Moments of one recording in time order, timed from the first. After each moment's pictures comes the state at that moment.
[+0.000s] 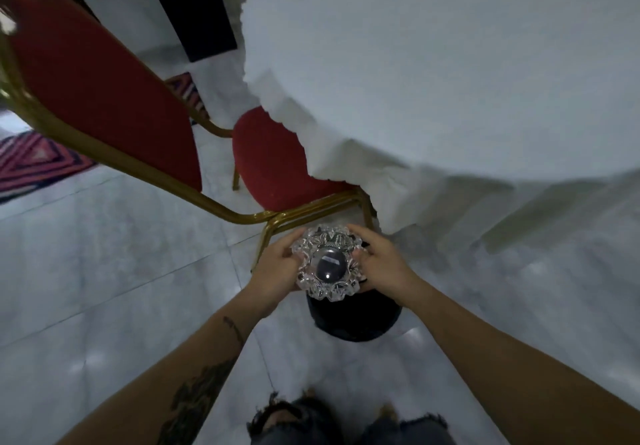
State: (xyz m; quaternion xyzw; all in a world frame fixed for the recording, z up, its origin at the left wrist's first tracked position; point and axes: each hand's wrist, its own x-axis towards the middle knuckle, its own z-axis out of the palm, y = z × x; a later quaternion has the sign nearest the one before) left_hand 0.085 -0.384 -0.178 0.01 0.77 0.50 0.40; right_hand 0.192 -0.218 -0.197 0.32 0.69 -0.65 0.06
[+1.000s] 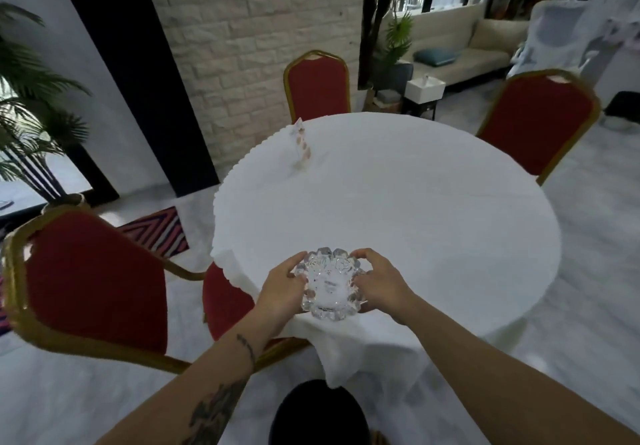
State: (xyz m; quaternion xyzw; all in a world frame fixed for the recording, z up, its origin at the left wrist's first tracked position) left_hand 0.034 -0.188 0.036 0.09 0.74 0.56 0.36; right_hand 0.140 -0.034 0.026 0.37 0.71 -0.60 -0.02
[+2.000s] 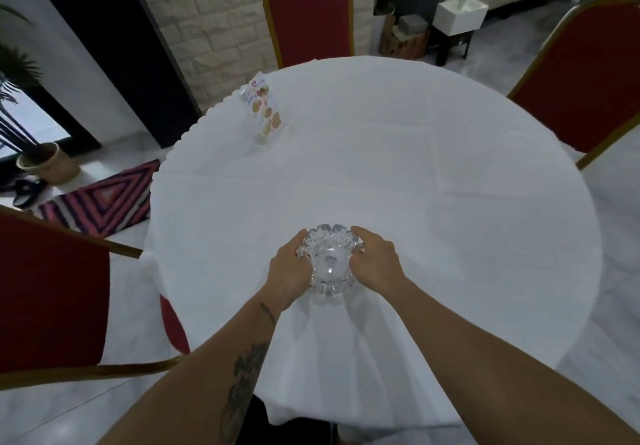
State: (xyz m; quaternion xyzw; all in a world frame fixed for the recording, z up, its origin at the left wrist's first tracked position) left_hand -0.032 0.015 -0.053 0.05 0.82 0.46 0.34; right_hand 0.062 0.156 -0.039 0.39 0.79 -0.47 0.04
